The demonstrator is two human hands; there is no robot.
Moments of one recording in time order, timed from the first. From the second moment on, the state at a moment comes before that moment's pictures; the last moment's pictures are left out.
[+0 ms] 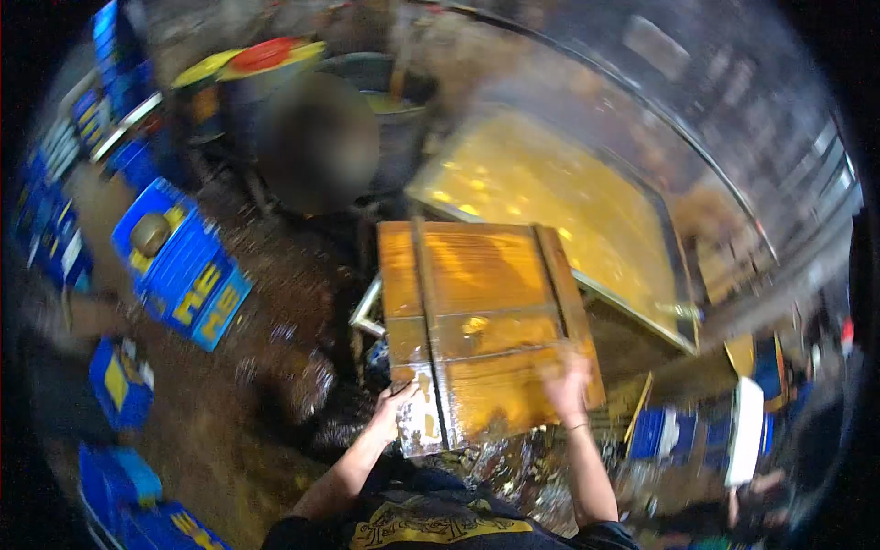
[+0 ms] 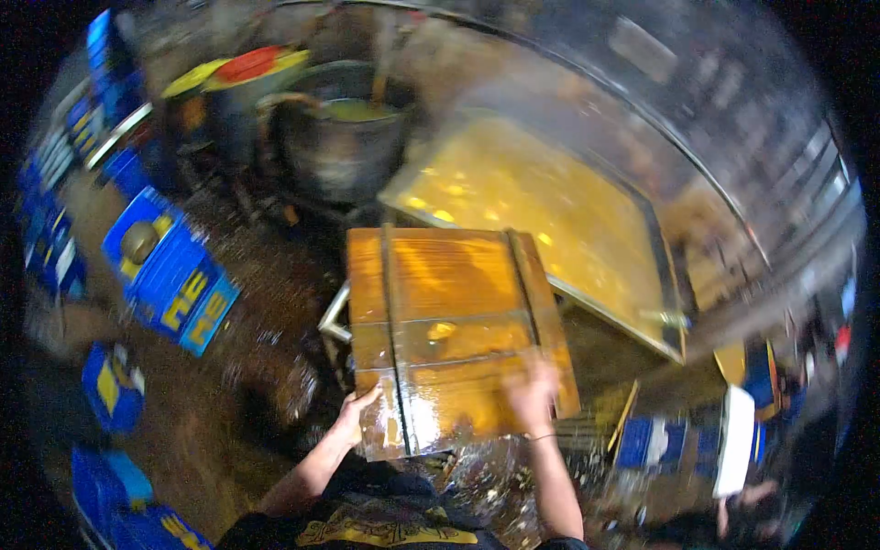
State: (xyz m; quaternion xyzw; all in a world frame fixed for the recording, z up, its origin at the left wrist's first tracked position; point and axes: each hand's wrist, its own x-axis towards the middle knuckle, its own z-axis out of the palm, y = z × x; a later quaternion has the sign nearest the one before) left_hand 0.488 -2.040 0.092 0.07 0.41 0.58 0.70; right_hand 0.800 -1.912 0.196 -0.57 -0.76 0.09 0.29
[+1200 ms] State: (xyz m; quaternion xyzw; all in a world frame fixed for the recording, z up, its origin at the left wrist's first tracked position) left_hand 0.858 -3.008 0.201 -0.39 0.59 0.63 -0.30; right_hand 0.385 -2.691 0.185 0.25 -0.72 0.54 -0.35
